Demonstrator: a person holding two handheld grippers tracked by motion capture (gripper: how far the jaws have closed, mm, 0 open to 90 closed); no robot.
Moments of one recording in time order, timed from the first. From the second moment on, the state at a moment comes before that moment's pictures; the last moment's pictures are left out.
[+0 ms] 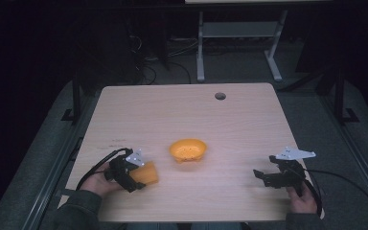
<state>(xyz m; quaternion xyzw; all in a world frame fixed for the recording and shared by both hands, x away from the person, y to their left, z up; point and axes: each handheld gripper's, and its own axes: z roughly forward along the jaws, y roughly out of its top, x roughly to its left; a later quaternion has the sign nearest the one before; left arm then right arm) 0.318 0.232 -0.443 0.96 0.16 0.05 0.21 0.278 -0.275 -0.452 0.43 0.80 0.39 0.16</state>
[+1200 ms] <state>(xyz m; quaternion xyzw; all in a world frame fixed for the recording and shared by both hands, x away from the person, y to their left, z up) 0.316 0.237 -0.438 0.96 0.17 0.05 0.21 0.278 -0.274 -0.452 0.43 0.80 0.38 0.16</state>
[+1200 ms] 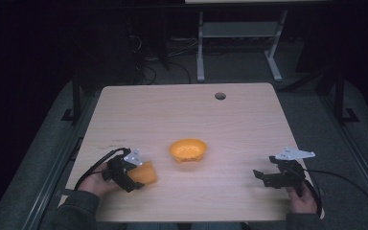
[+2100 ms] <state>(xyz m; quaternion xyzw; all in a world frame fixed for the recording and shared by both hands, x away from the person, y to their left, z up) 0.323 0.220 -0.376 0.96 0.13 0.10 0.23 0.277 -0.277 -0.451 0.43 0.80 0.39 0.16</state>
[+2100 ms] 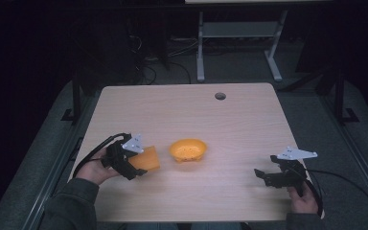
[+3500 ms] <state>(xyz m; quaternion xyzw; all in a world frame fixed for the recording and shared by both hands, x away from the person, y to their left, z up) 0.345 0.176 -0.326 0.96 0.08 0.11 0.23 0.277 -0.277 -0.449 0.43 0.79 0.40 0.16</state>
